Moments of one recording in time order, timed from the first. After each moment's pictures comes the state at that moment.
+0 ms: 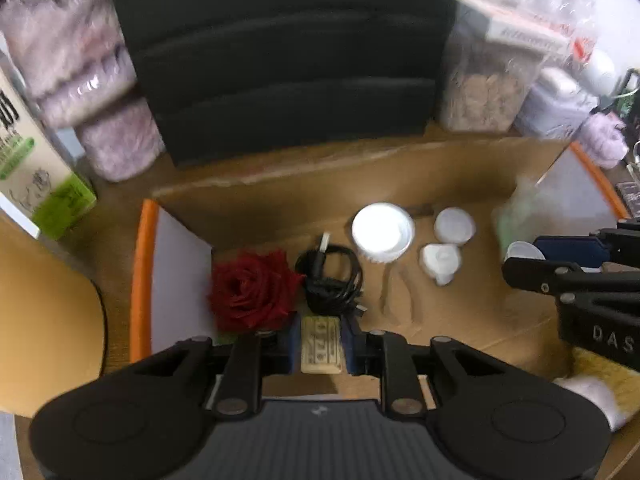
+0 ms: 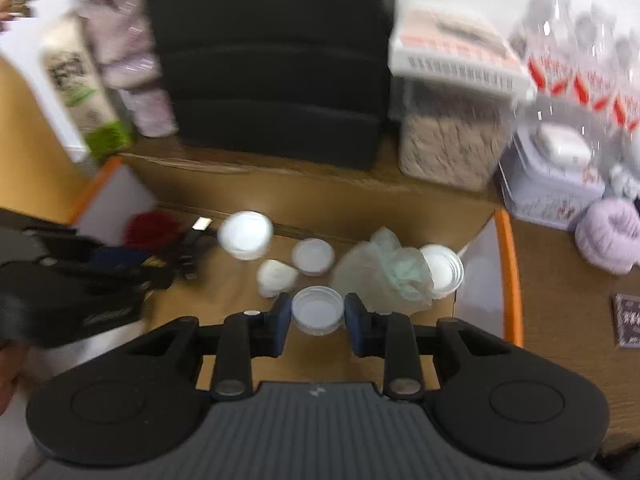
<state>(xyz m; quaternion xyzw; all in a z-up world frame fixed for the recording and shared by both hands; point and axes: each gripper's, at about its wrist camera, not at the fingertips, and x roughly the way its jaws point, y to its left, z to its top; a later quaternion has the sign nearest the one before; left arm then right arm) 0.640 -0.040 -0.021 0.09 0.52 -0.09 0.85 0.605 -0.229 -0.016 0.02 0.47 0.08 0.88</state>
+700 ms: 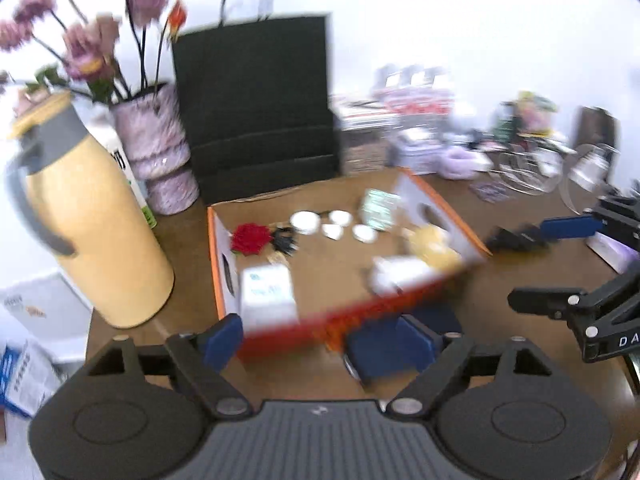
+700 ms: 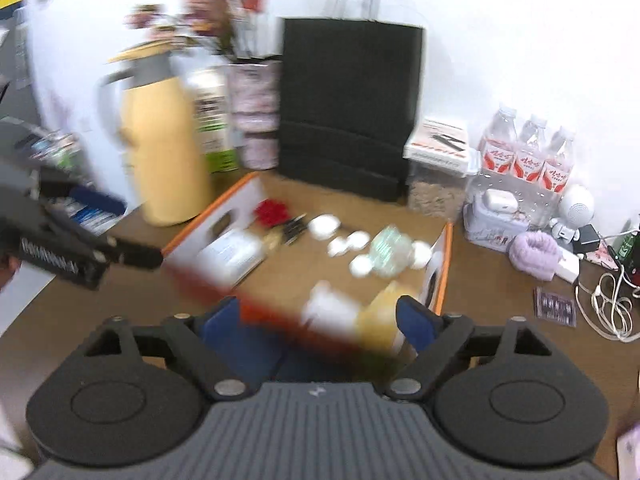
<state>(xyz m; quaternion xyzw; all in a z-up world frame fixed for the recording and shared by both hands) 0.353 -0.012 0.124 0.10 0.38 -0.17 0.91 0.325 -0.240 0.110 -0.06 0.34 0.17 0.92</state>
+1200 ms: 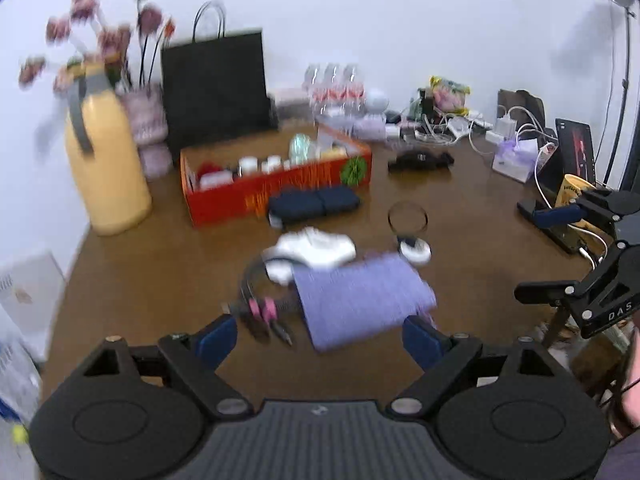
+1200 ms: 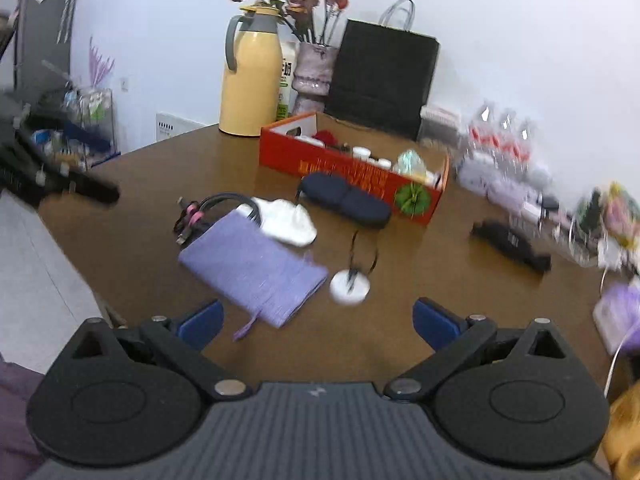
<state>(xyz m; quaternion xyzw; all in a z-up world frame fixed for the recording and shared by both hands) 0.113 0.030 0.036 0.09 0.33 -0.21 0.92 0.085 -0.226 0.023 -0.10 0.30 0.14 0.94</state>
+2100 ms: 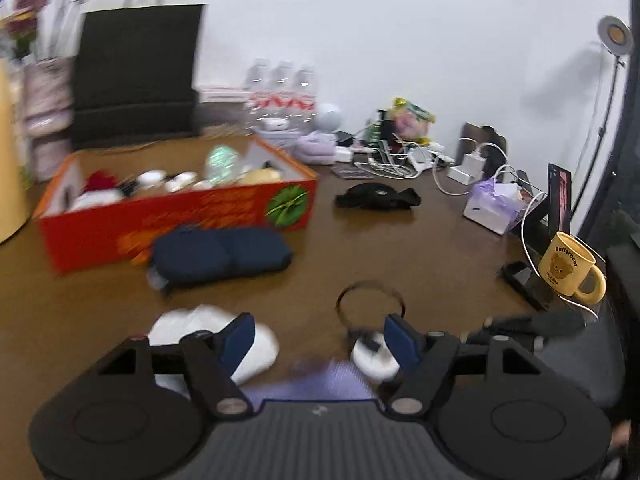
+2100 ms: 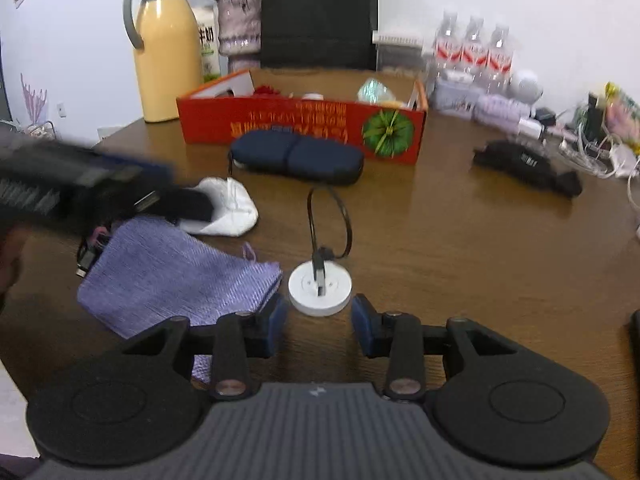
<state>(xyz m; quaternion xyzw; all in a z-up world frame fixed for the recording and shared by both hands) 0.263 -0.070 -0.011 0.02 0.30 -0.32 0.90 0.202 -0.236 -0.055 -0.03 0.35 0.08 0.93</state>
